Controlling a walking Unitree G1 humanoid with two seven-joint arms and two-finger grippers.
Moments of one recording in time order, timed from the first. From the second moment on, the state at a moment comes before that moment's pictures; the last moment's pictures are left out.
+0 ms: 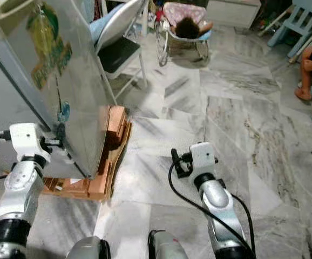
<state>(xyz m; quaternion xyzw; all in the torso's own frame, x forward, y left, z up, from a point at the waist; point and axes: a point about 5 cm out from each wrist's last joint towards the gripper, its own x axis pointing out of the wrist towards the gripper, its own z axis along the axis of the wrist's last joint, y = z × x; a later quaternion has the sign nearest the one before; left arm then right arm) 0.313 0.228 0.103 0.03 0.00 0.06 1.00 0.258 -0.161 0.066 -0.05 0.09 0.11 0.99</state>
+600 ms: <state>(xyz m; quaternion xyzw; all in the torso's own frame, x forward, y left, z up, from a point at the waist) 0.338 0.207 0.112 0.01 -0.02 0.01 1.00 0.249 -0.176 0.053 -0.07 0.15 0.11 0.98</state>
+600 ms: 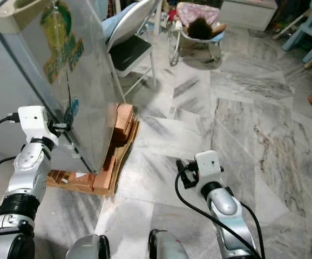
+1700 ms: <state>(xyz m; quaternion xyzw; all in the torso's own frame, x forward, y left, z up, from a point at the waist) 0.359 0.165 0.109 0.05 0.03 -0.09 0.99 0.239 -0.173 0.020 -0.14 0.27 0.17 0.93</state>
